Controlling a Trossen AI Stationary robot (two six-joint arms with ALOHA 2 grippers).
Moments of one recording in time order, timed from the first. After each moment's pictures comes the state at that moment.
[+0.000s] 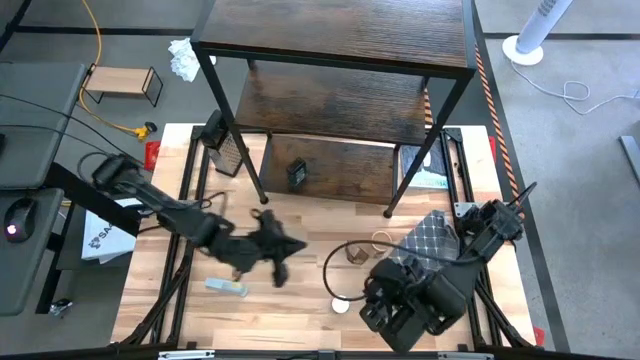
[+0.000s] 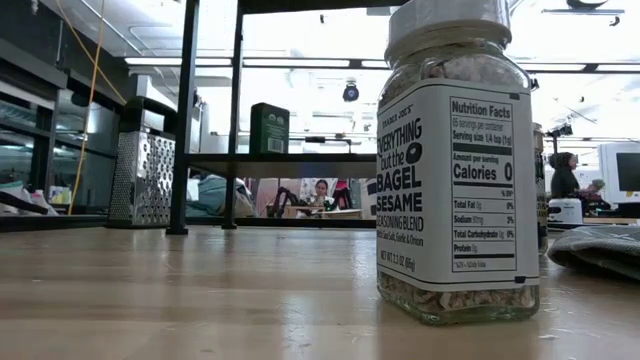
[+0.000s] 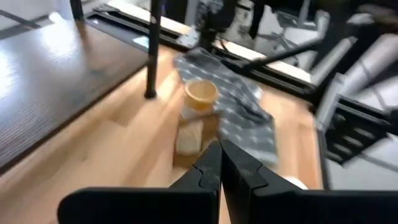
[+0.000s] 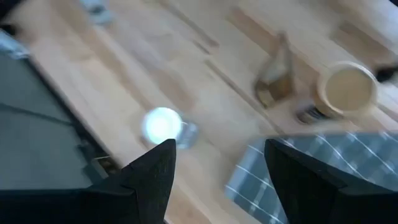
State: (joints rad) left arm -0.52 1.40 1.11 -0.25 -0.66 -0.62; right arm 0.74 1.96 2.08 -1.50 0.50 1.50
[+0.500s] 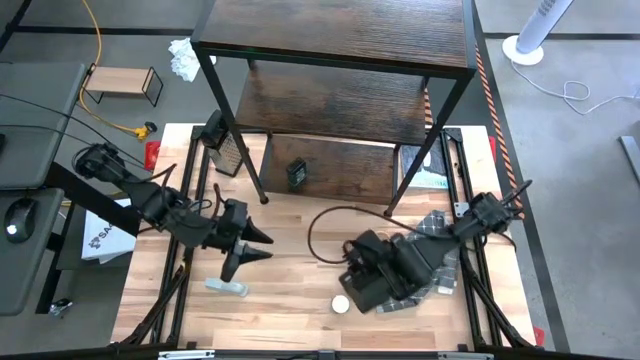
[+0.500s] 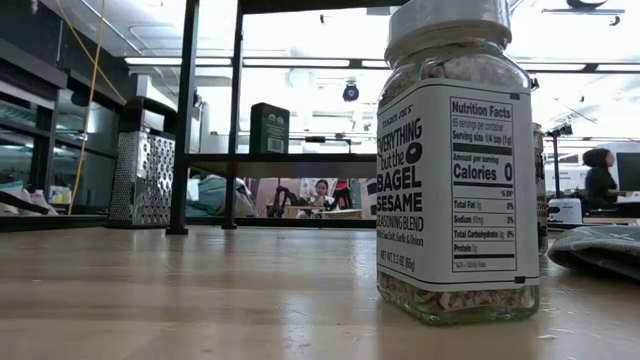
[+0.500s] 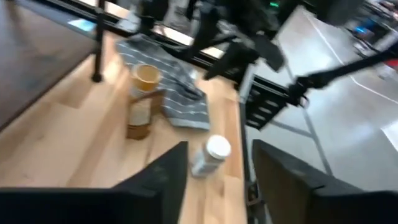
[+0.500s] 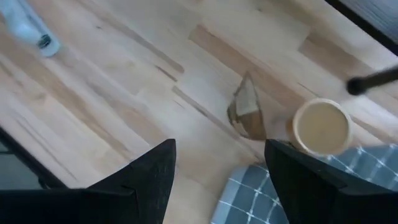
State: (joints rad) left arm -0.58 1.09 1.11 -0.46 -0.41 -0.64; right arm 0.56 1.98 2.08 -1.52 0.42 1.45
